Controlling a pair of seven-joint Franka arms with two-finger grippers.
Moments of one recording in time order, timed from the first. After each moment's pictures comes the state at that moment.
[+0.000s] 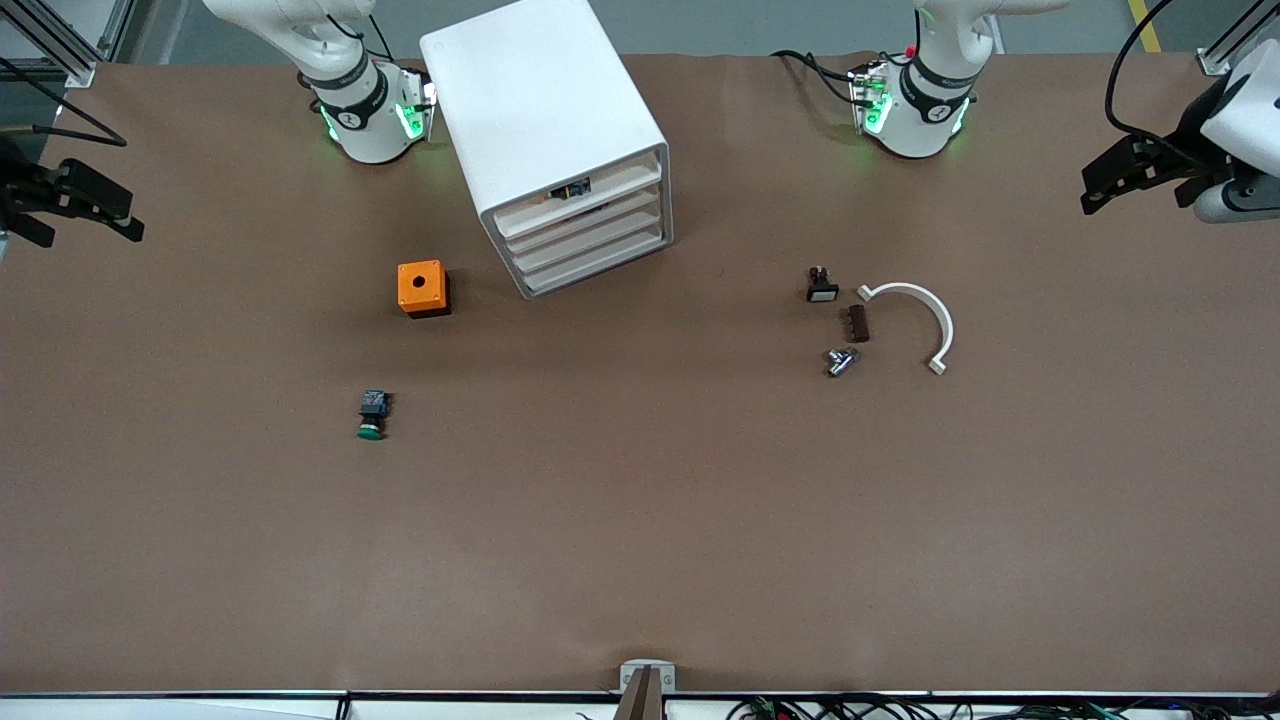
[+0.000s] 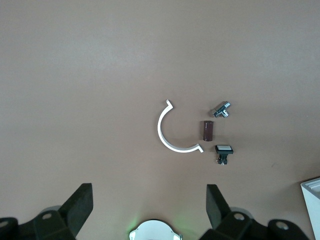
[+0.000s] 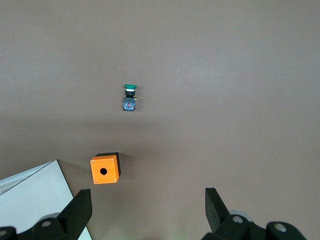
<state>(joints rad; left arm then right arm) -0.02 -0.12 -0.07 -1.63 0.03 1.45 -0.12 0.03 -0.10 -0.09 -1.64 0.02 1.52 -0.11</state>
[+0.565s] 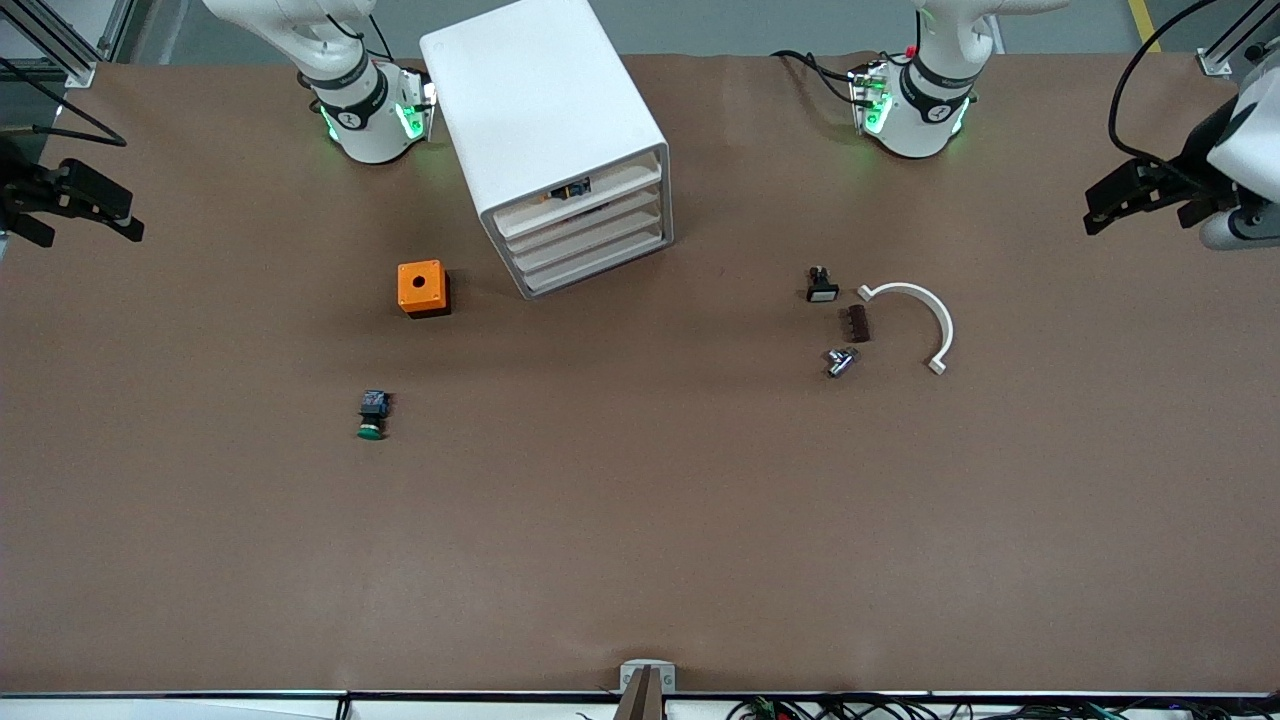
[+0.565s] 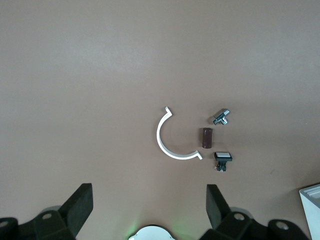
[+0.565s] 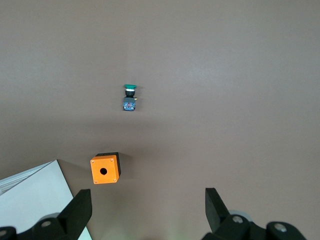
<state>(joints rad) -0.01 -0.03 -0.07 -1.56 0.03 1.45 -0.12 0.03 -0.10 -0.09 -1.64 0.02 1.52 -0.11</state>
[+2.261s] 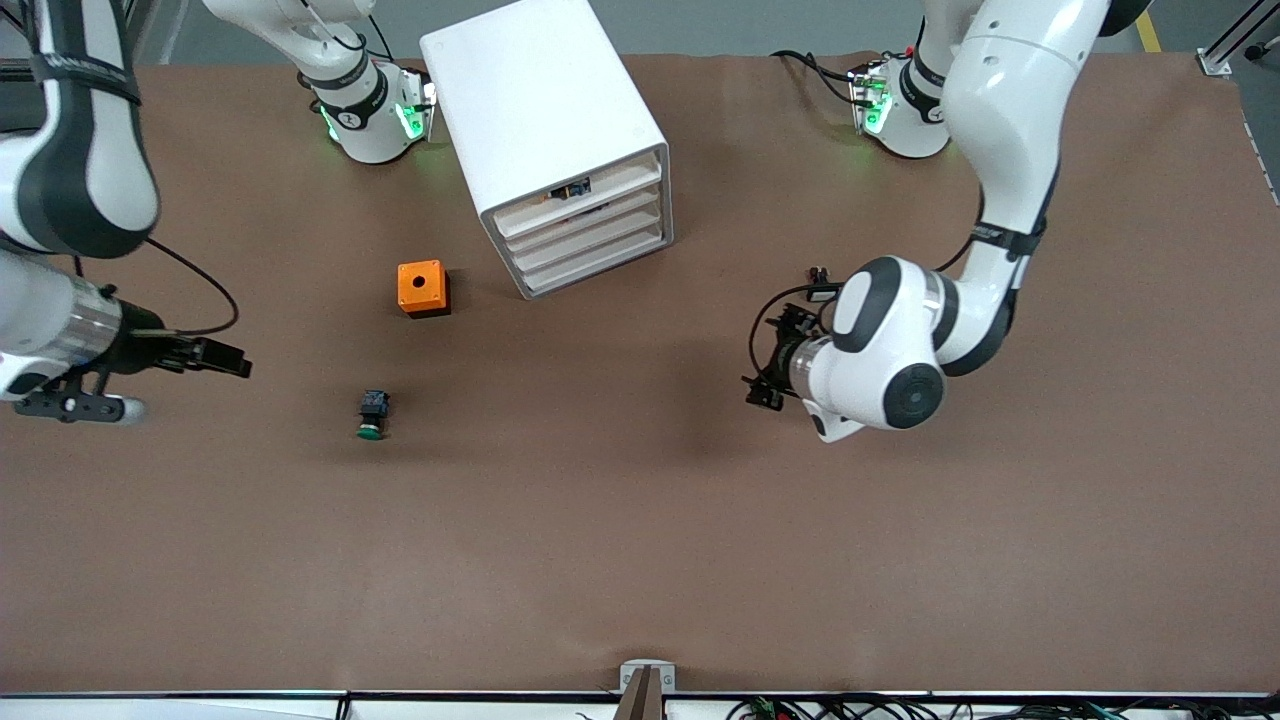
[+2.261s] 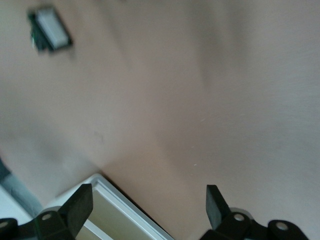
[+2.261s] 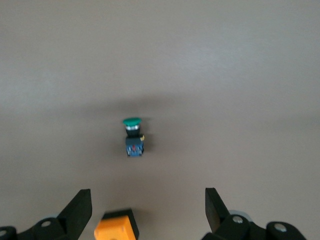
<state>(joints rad) -0.39 0.66 -0.10 -1.52 -0.47 1.80 -1.59 0.05 0.20 -0.09 -1.82 0.12 1.97 0.03</state>
